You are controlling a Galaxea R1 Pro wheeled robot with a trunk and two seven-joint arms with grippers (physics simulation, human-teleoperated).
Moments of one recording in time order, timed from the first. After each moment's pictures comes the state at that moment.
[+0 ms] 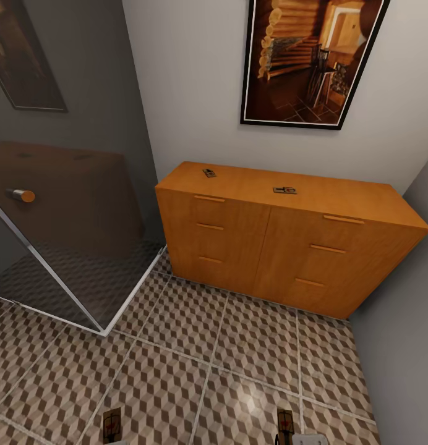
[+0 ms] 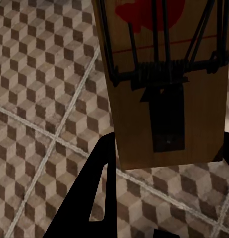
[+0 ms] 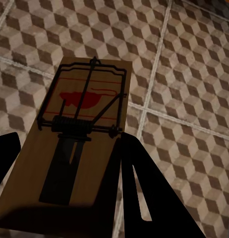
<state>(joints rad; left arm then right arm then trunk) -0.38 0.01 -0.30 0.08 0.32 -0.61 0.25 -0.36 0.08 0.11 -0.02 0.11 -0.59 -0.37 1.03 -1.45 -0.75</state>
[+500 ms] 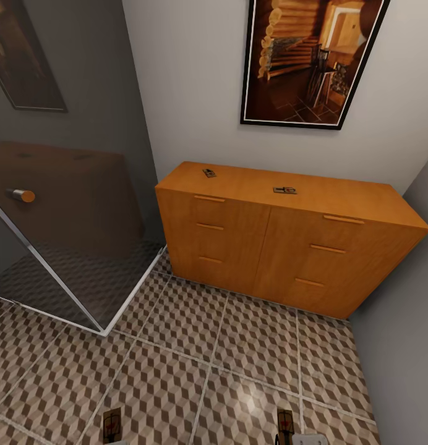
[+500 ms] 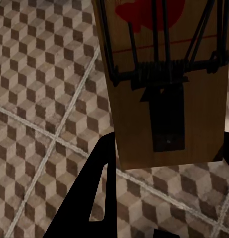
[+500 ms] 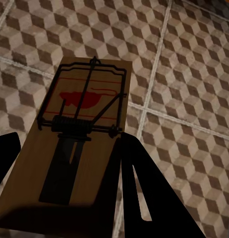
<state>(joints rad) -0.38 0.01 -0.30 0.08 0.32 -0.61 0.25 -0.36 0.08 0.11 -0.02 0.11 -0.59 -0.37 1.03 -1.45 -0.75</state>
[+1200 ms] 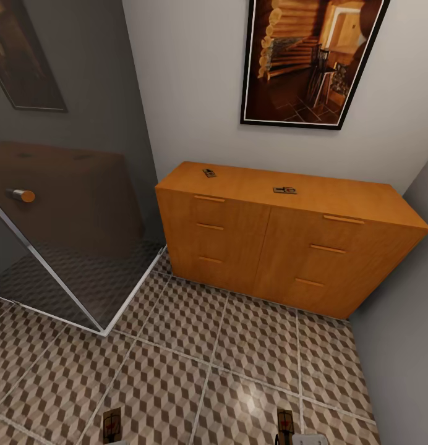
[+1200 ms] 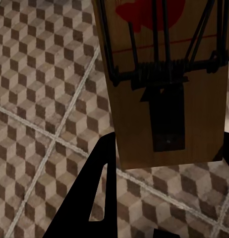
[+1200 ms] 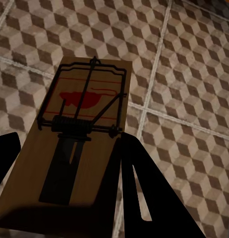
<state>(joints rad) -0.38 0.01 -0.30 0.08 0.32 -0.61 0.25 -0.36 0.08 0.11 -0.02 0.11 -0.59 -0.37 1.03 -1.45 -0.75</state>
